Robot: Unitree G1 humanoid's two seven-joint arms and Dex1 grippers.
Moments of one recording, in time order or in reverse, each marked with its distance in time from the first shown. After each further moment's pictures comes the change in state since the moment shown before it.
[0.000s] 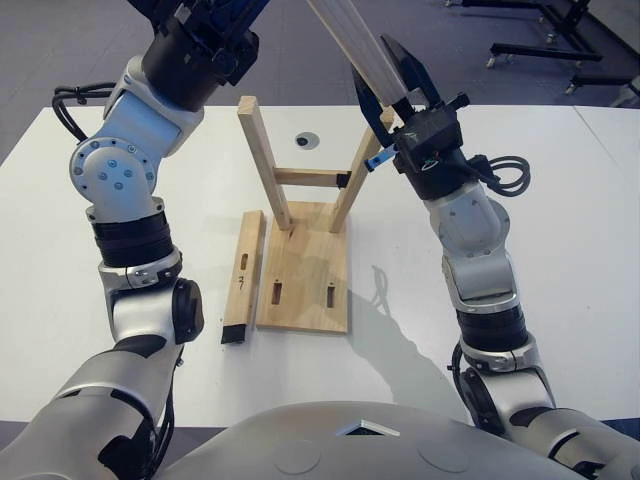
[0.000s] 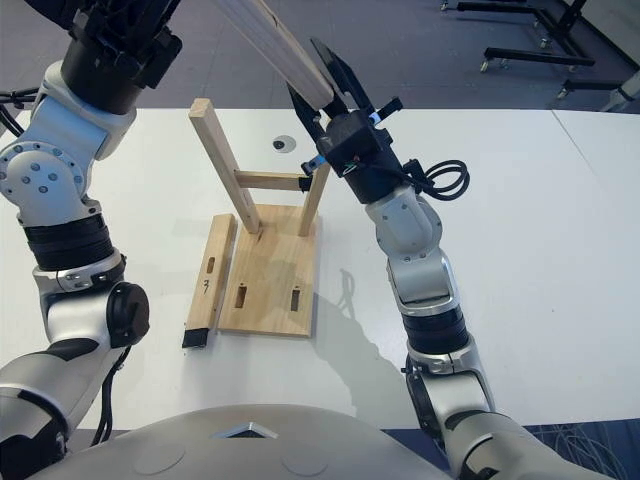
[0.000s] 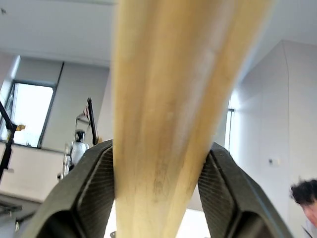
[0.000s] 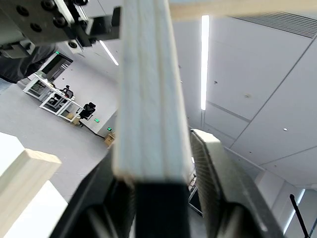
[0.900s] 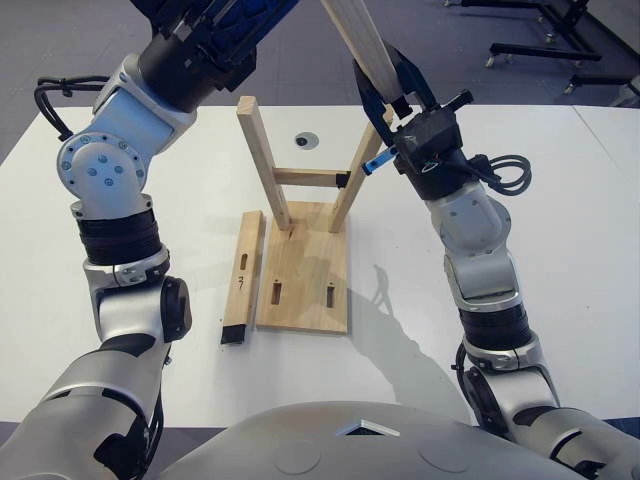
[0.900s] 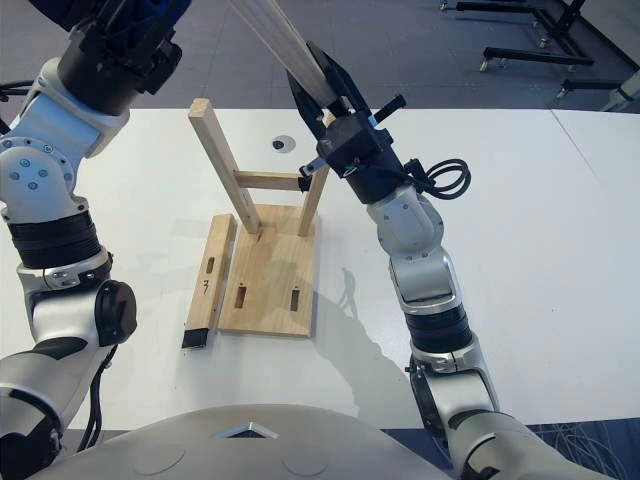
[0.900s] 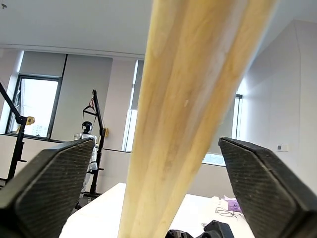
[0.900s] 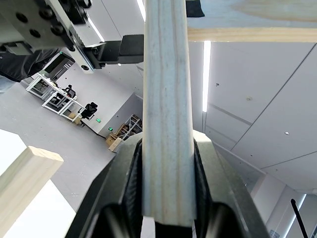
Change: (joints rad) left arm -0.007 0.087 -0.035 0.015 0.044 0.064 -0.024; right arm -0.004 -0.022 0.020 0.022 -0.001 -0.033 0.002
